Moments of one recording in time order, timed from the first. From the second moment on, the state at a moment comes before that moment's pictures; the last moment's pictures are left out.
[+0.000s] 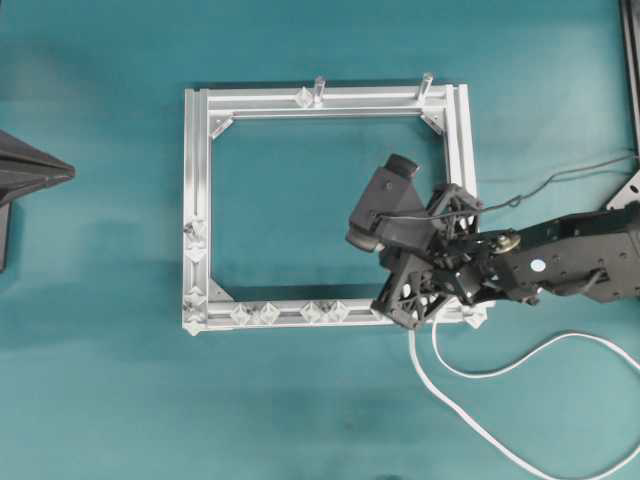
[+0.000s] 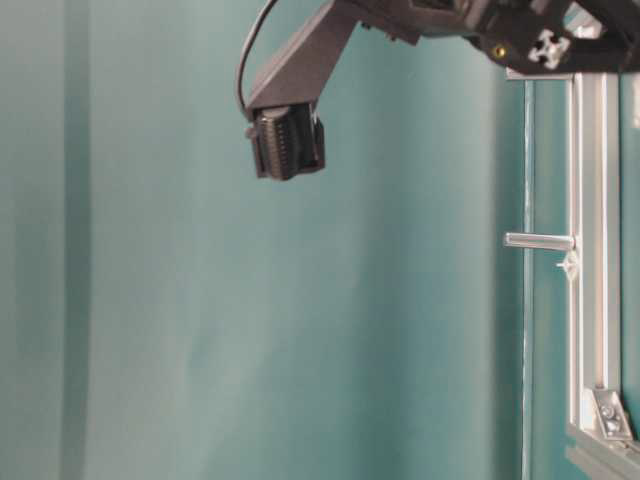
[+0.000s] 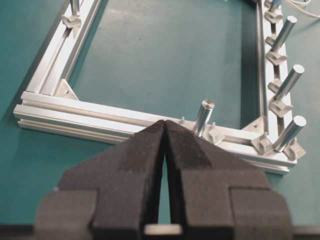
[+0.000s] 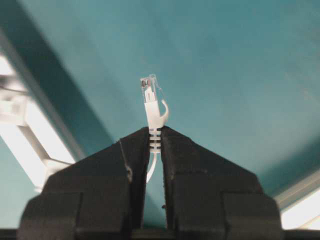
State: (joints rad) left arm 0.17 -1.25 1.31 -0.07 0.32 -0.03; right arm 0.23 0.00 0.58 -0.56 0.60 1.32
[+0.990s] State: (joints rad) left arm 0.17 -1.25 1.31 -0.07 0.32 -0.03; right arm 0.27 0.07 0.50 -0.50 0.52 1.32
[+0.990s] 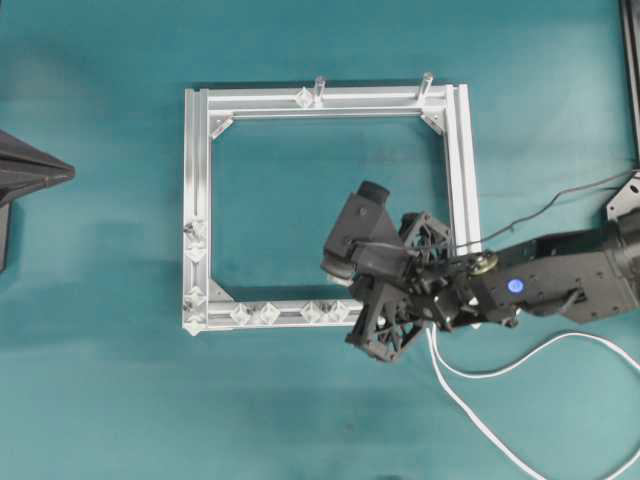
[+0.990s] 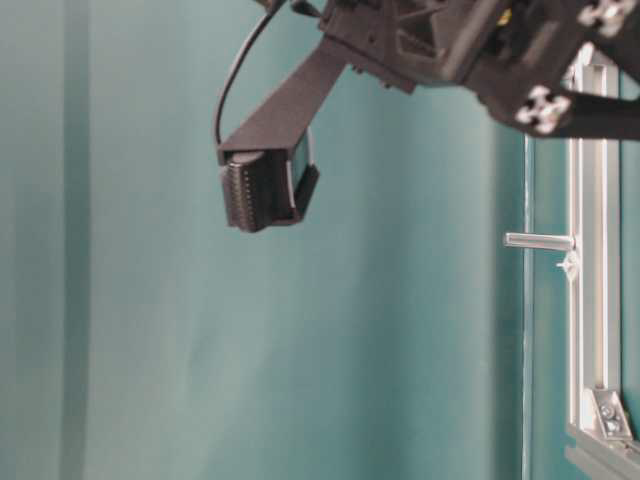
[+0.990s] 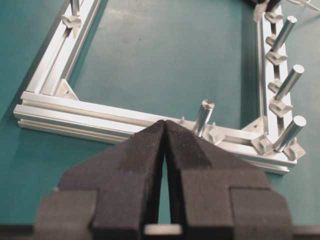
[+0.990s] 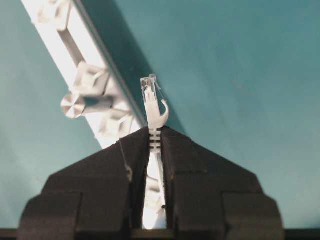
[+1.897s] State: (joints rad) left arm 0.17 -1.25 1.31 -0.07 0.32 -0.03; right arm 0.33 0.08 0.47 -0.46 0.58 1.32
